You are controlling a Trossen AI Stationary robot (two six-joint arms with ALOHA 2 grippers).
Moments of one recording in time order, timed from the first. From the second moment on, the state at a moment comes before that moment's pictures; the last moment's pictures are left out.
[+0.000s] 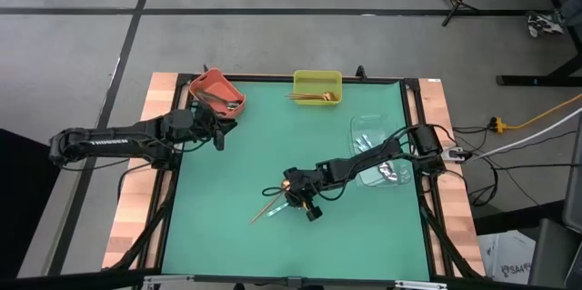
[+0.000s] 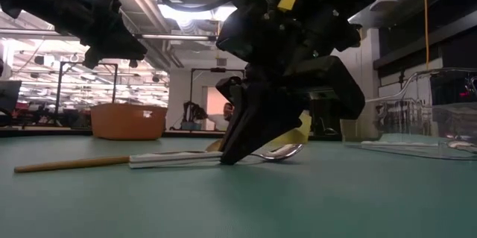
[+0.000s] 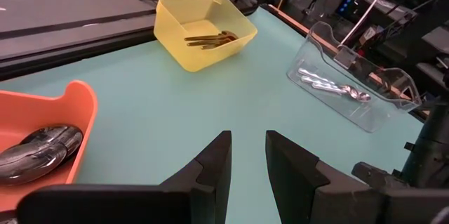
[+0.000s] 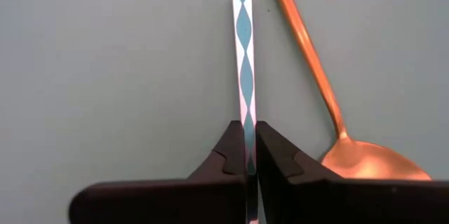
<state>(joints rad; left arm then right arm) 0.21 0.53 0.33 -0.16 -0.27 -0.52 0.22 2.05 1.20 -0.03 -0.18 -0.29</state>
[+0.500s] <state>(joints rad) 0.21 0.53 0.33 -0.16 -0.27 -0.52 0.22 2.02 1.20 -0.04 -0.17 -0.29</state>
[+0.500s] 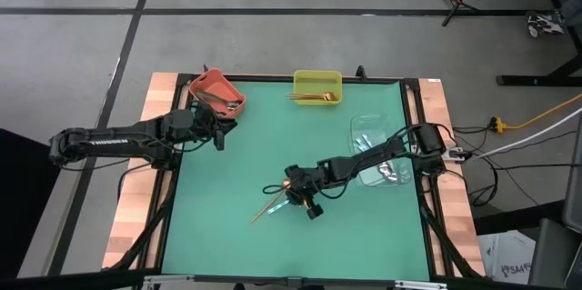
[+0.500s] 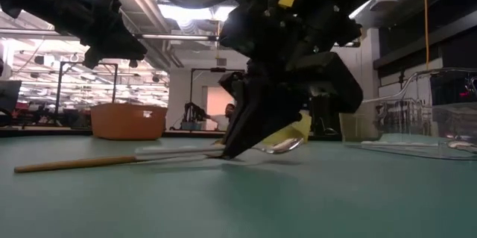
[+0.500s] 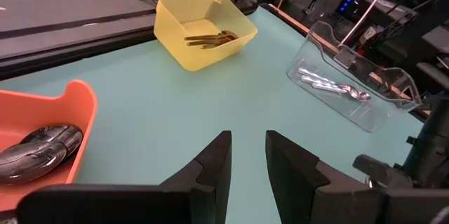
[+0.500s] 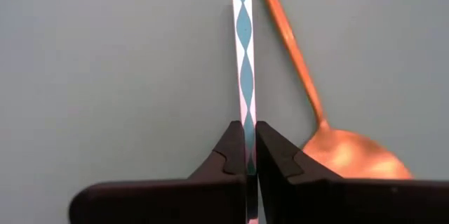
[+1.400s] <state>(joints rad) 0.21 0.53 0.33 -0.17 -0.27 -0.52 0.22 1.42 1.20 -0.43 0.16 -0.17</state>
